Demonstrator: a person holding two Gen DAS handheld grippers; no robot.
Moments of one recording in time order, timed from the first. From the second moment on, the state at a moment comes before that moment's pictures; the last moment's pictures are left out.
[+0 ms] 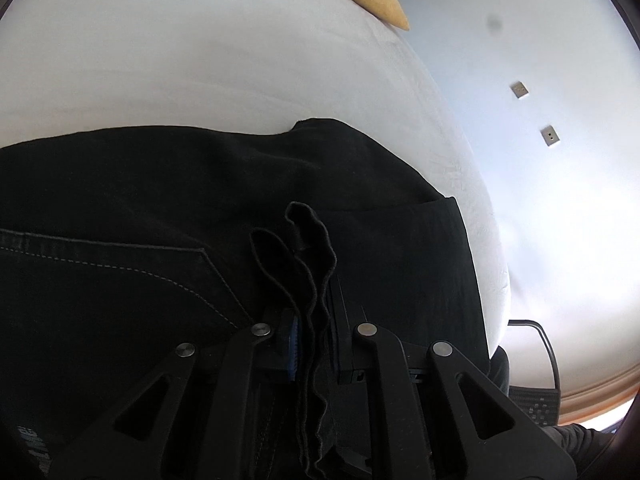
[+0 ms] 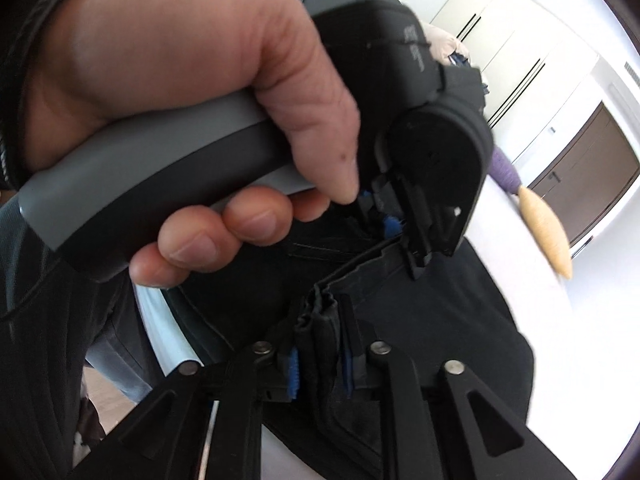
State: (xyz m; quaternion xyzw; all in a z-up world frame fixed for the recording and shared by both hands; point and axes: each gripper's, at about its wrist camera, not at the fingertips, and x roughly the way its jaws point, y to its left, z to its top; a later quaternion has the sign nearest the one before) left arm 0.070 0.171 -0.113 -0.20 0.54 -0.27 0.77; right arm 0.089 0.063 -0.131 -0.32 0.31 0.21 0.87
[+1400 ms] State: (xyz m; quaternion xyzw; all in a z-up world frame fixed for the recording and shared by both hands) left arm -0.041 0.092 -0.107 0.02 0.46 -0.19 0.87; right arm 0.256 -0.281 -0.157 0.35 0.49 0.27 0.75
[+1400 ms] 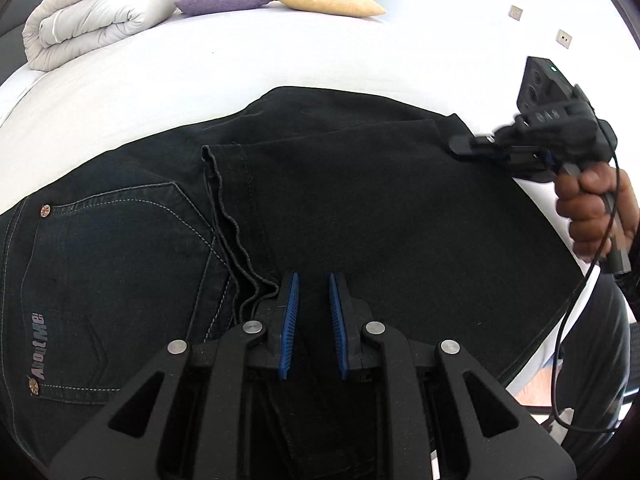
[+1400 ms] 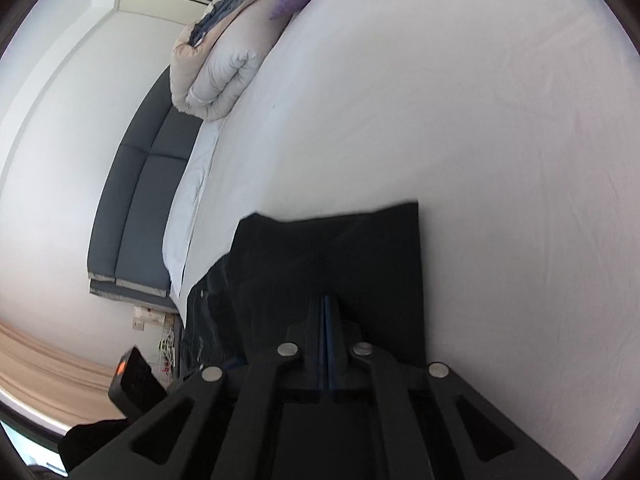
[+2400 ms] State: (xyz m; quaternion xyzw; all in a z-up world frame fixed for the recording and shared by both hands) left arm -0.045 0.125 -0.109 -0.05 0.44 -0.20 0.87; right arm 0.110 -0.275 -0.177 0.38 0.49 0.30 0.72
